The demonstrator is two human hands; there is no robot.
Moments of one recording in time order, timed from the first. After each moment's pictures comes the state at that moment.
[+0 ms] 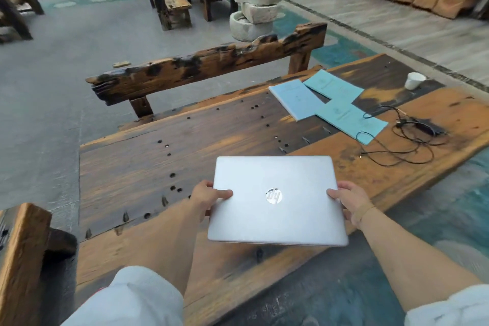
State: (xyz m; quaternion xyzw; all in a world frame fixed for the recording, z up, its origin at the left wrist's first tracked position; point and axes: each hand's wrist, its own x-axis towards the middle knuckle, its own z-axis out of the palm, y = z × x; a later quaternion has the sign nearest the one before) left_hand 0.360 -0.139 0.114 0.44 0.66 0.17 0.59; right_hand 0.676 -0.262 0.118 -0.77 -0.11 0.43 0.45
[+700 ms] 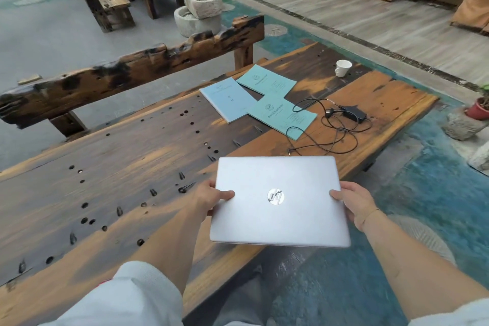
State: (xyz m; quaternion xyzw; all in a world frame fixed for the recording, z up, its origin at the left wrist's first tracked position) left_hand 0.629 -0.162 0.096 0.50 0.62 0.09 0.60; right_hand 0.915 -0.348 0.107 -0.77 -0.04 0.39 0.50
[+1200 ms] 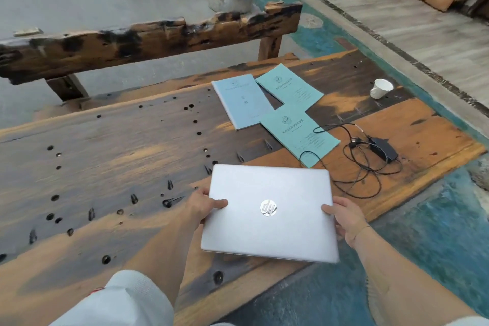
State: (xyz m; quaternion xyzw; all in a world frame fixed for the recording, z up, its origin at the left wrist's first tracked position) left_hand 0.680 -0.063 0.040 0.41 0.66 0.11 0.62; right_hand 0.988 -0.204 0.075 -0.81 -0.07 0.43 0.40
